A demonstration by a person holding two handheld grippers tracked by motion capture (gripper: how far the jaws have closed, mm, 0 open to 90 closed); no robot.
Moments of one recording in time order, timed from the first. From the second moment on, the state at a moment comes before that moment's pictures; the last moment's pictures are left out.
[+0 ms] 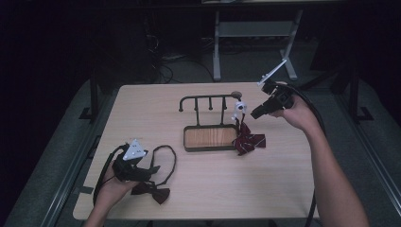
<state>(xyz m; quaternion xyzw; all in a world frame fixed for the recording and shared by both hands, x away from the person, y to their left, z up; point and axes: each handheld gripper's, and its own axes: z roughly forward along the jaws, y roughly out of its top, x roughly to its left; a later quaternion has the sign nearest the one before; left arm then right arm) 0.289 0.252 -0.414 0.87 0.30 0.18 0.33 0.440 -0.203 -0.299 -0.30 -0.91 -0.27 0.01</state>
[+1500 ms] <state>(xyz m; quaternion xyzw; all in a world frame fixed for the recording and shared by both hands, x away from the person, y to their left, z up) 0.291 0.250 -0.418 0.88 0.31 0.18 0.33 0.396 -0.217 -0.373 -0.29 -0.91 -0.30 0.05</state>
